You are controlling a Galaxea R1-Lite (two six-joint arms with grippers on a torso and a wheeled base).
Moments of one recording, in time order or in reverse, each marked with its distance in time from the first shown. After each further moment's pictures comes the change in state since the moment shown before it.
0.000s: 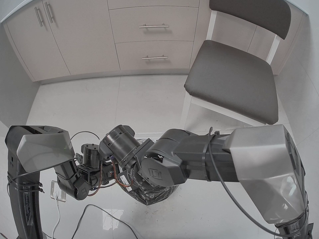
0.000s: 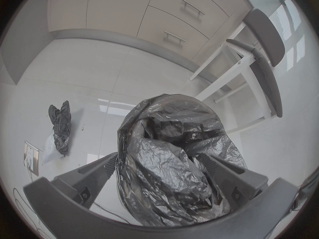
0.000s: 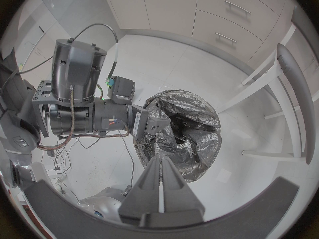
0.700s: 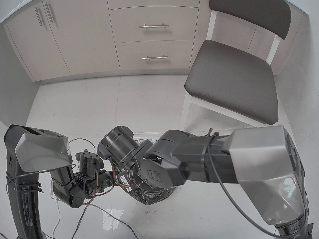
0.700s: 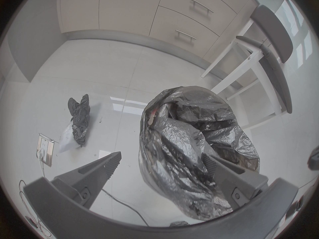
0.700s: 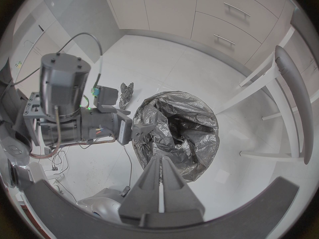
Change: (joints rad) left arm -0.004 -0.011 0.133 -0.065 0.109 -0.006; right arm 0.006 0.001 0.000 -0.001 -0.029 -0.001
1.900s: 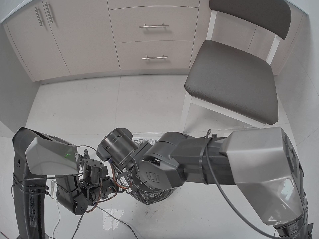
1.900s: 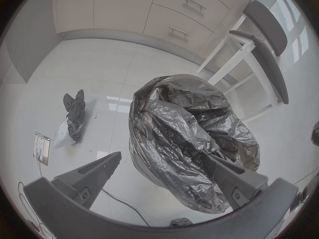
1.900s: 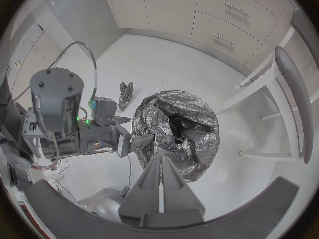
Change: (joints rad) left arm -0.041 0.056 0.064 -0.120 0.001 0.009; right arm 0.003 0.008 0.000 -0.001 -0.008 0.001
